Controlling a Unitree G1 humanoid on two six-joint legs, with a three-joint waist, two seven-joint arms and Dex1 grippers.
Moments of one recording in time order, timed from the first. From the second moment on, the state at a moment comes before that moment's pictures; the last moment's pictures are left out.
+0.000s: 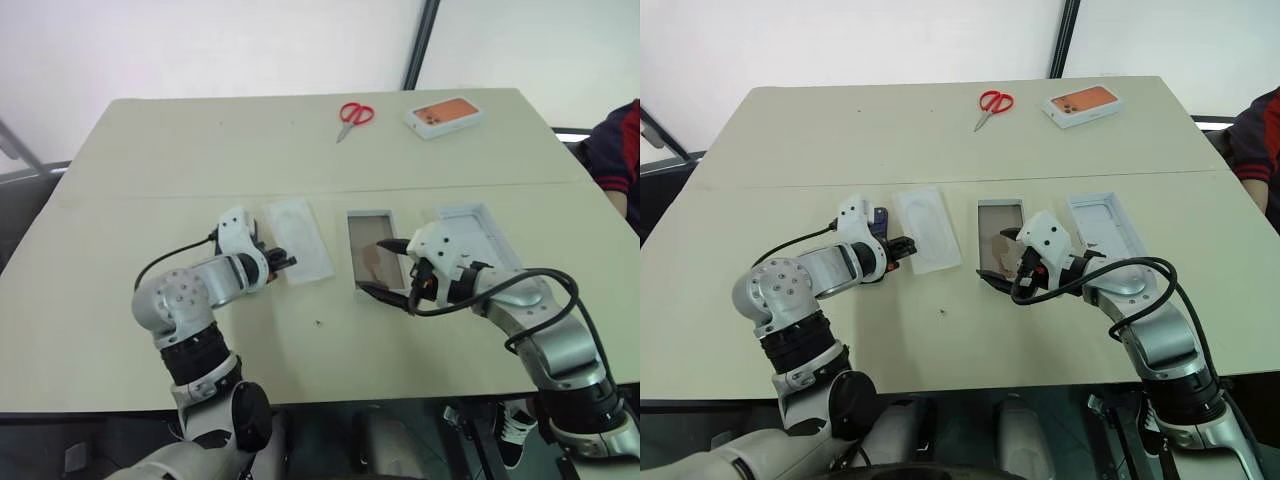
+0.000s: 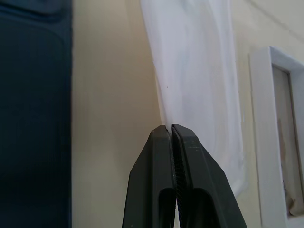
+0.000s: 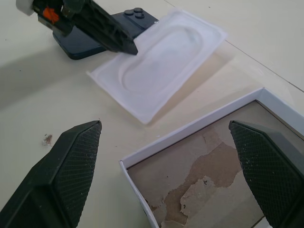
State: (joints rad) left arm -0.67 -0.16 0.62 -0.33 -0.46 1.61 0.12; right arm -0.28 -0.63 0.07 -0.37 0.33 0.56 0.79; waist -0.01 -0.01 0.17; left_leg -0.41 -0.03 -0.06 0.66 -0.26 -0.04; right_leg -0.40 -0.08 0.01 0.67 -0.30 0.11
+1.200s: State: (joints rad) left arm -0.79 -0.17 0.66 0.05 -0.98 1.61 0.31; right arm -0.18 -0.82 -0.07 -0.27 0.30 0.49 0.84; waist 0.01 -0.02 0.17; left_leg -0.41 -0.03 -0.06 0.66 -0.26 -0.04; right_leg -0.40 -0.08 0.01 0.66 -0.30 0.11
